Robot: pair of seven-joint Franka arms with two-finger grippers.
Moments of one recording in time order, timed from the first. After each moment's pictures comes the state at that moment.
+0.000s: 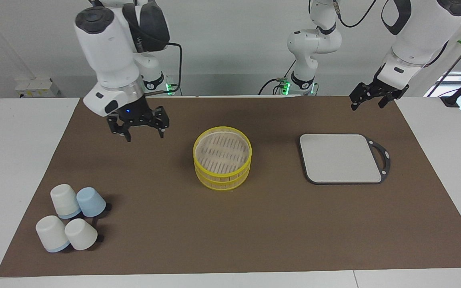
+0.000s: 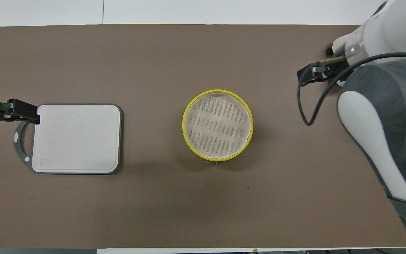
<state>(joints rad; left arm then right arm) -0.04 -0.03 -0.02 -1.64 0.00 1.53 -0.06 0.13 0.19 0.03 -1.42 0.00 1.63 0.04</state>
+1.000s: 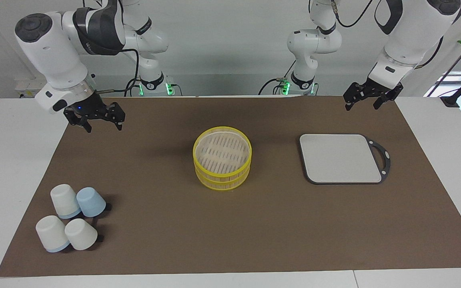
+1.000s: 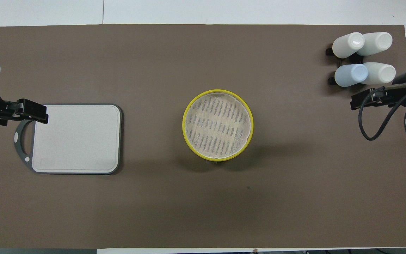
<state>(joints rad) -0.07 -0.03 -0.02 -1.64 0.00 1.54 -0.06 -0.04 0.03 0.03 -1.69 0.00 1.70 -0.05</state>
